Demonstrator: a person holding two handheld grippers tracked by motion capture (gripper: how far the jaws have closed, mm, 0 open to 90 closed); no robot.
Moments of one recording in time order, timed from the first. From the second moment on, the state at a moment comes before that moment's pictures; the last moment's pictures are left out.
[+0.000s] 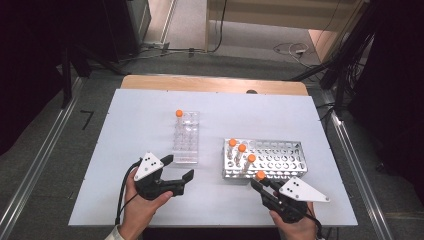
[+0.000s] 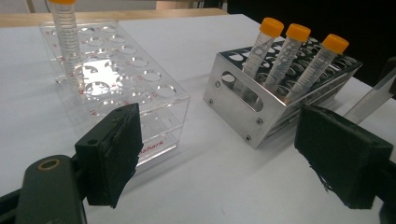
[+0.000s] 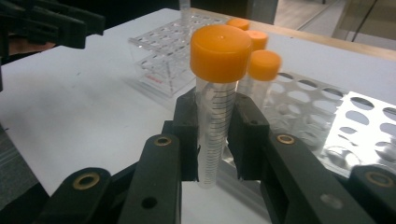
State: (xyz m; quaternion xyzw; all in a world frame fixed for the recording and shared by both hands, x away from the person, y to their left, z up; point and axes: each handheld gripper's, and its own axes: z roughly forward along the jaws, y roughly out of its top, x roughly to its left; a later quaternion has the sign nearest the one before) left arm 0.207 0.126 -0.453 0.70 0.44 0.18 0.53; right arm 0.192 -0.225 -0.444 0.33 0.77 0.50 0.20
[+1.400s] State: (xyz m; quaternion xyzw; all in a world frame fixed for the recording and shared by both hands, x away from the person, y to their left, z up) left arm 0.192 0.072 -0.441 0.74 0.34 0.17 0.56; right arm 0.206 -0.139 -0.462 0.27 0.81 0.50 0.15
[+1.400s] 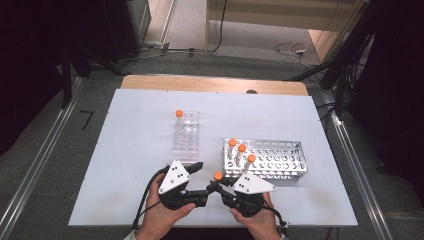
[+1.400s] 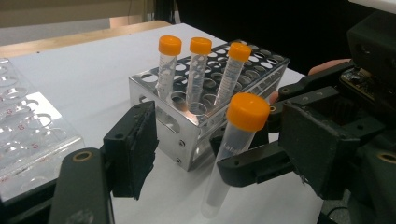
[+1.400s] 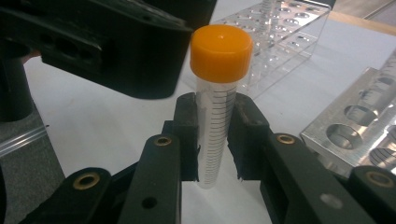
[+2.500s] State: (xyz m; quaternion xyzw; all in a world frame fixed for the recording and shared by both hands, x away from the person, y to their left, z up) left arm 0.190 0.071 -0.440 0.75 0.31 0.17 0.56; right arm 0.205 -0.131 -0.458 0.27 0.81 0.50 0.13
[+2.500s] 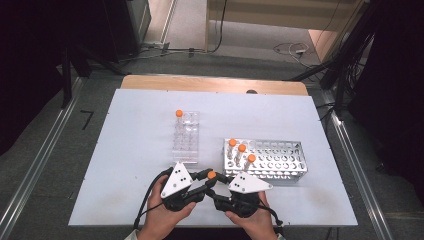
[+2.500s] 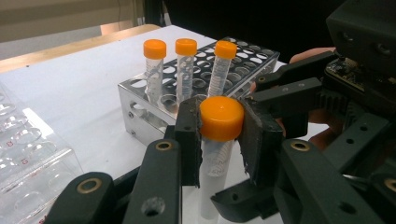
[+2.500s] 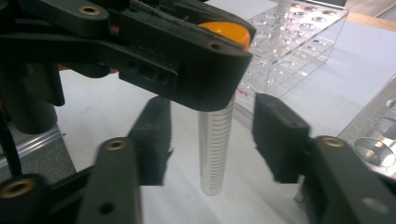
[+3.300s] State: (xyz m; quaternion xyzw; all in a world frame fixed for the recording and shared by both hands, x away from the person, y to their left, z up) left arm 0.198 0.092 -0.428 0.74 0.34 0.17 0.56; right arm 0.187 -0.181 -0.449 0.29 0.80 0.51 0.15
